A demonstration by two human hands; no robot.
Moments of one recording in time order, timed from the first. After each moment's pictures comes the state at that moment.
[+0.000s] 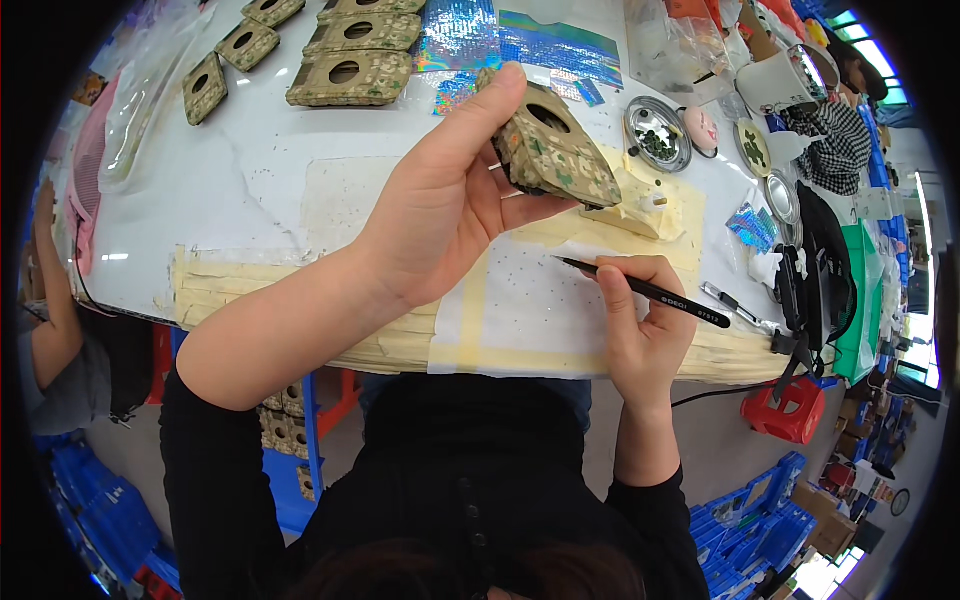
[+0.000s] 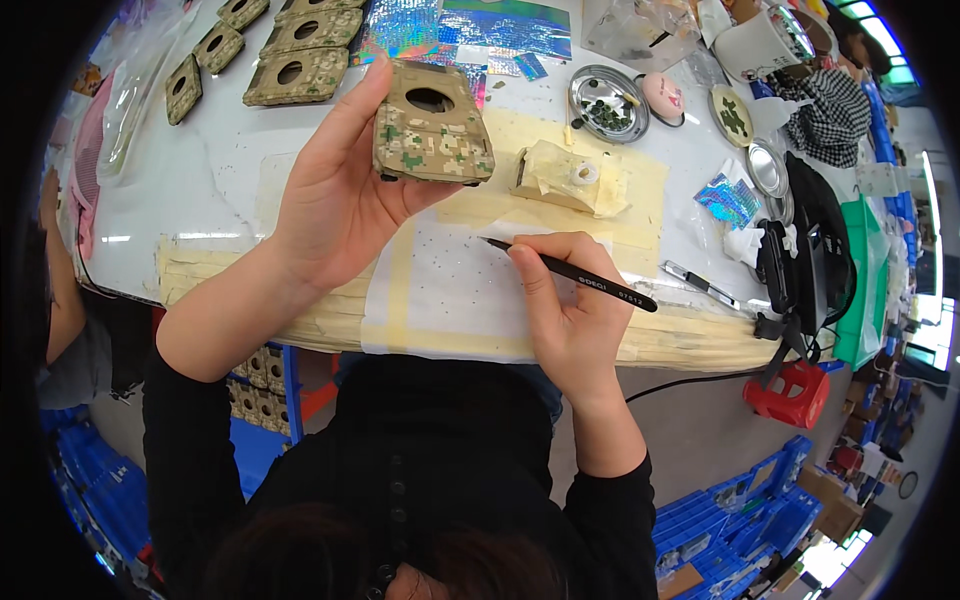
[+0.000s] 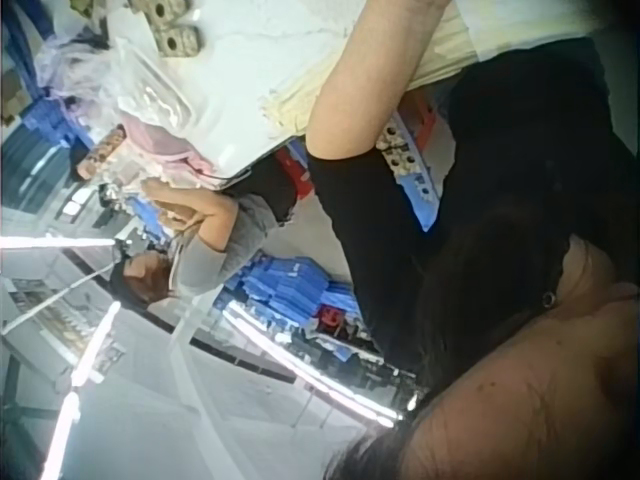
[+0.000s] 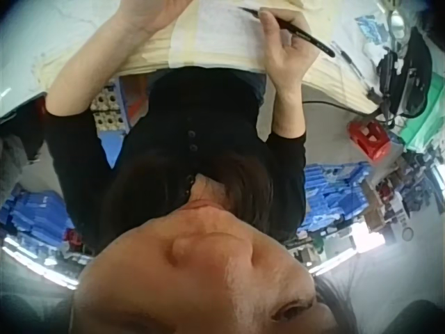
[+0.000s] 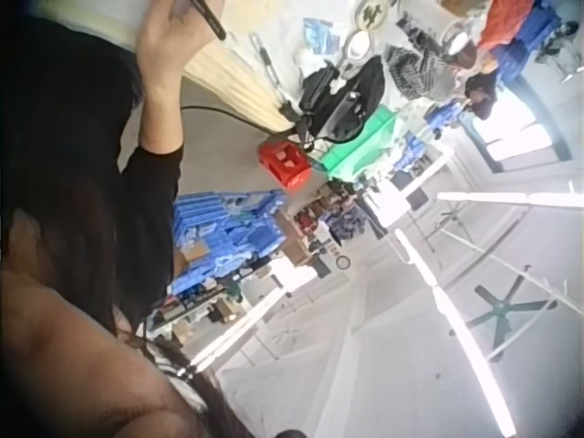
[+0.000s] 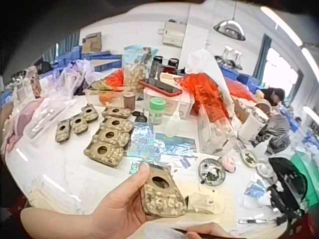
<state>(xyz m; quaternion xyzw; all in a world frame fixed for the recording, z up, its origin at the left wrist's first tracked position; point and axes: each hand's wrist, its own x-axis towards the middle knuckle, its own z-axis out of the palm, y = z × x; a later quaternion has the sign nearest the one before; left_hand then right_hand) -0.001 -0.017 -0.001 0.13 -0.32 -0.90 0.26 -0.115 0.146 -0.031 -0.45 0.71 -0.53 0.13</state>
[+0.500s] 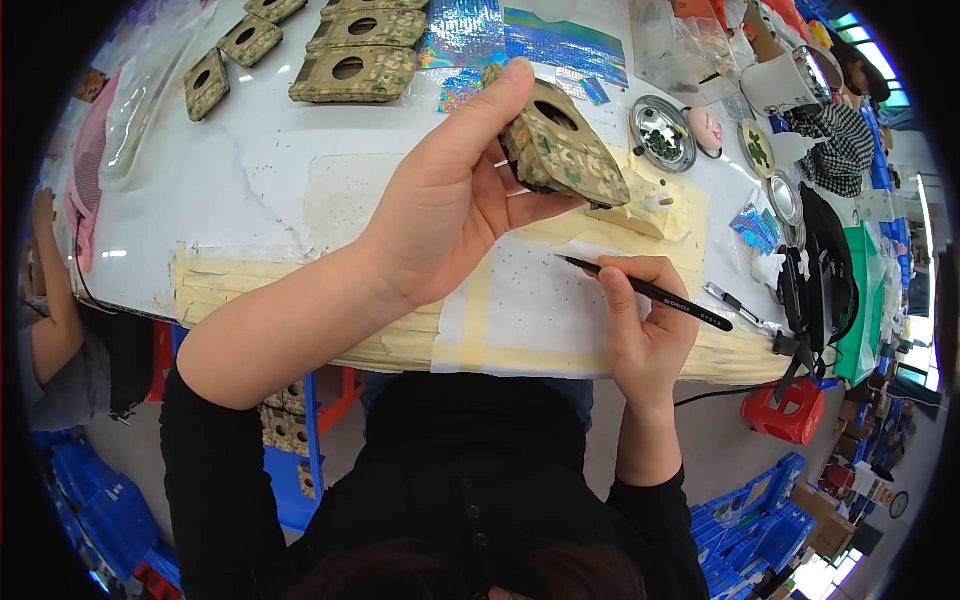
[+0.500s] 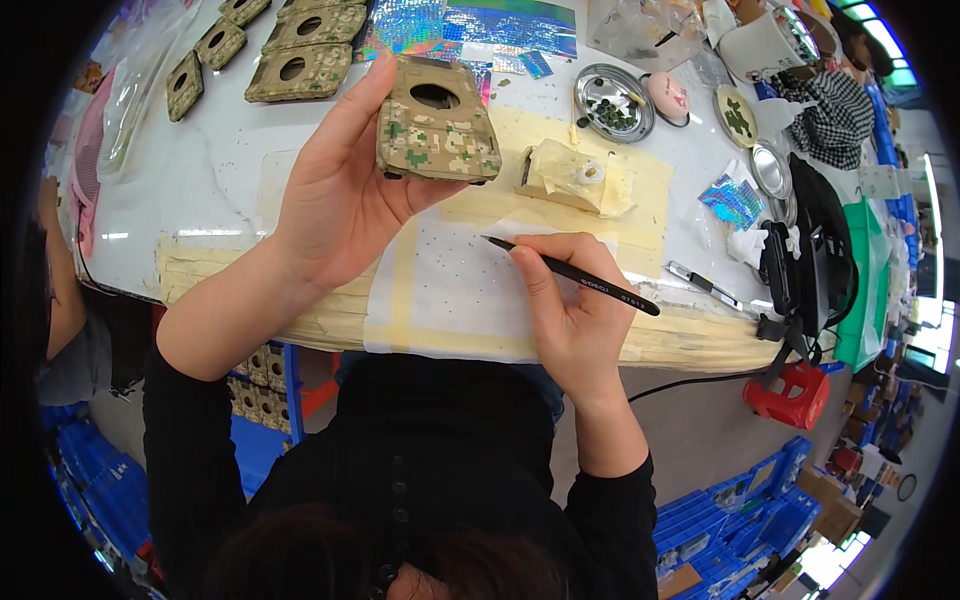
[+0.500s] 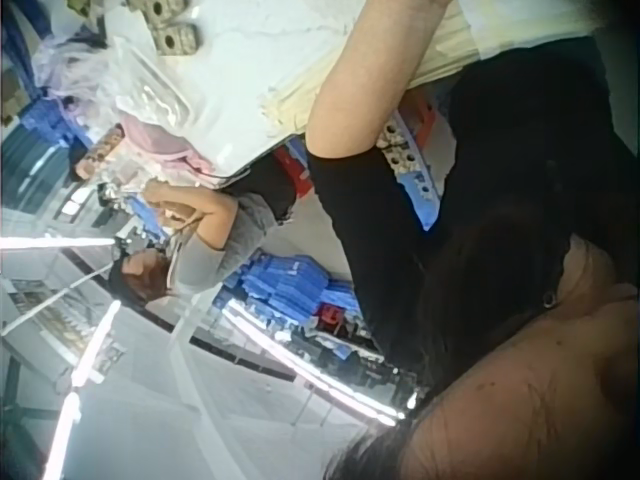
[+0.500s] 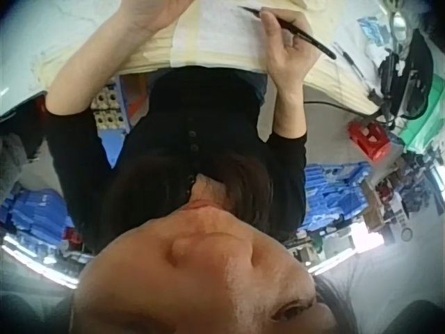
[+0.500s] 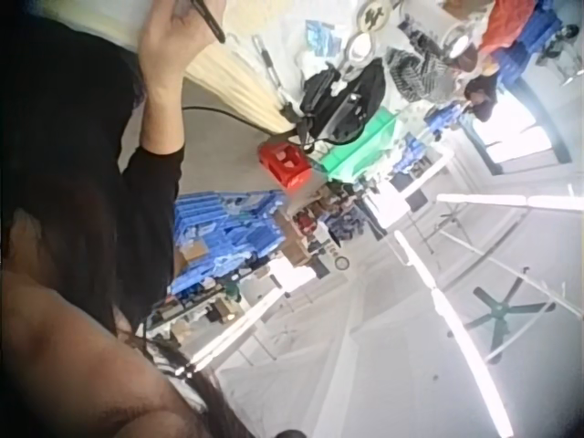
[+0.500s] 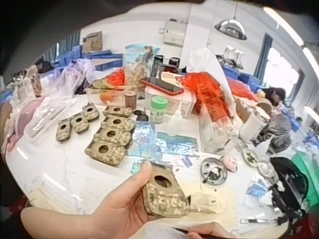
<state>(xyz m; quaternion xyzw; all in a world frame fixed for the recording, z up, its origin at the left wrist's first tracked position) -0.001 -0.016 0.000 0.14 -0.32 -0.90 0.26 -0.116 0.147 -0.030 -0.47 0.71 -0.51 0.14</state>
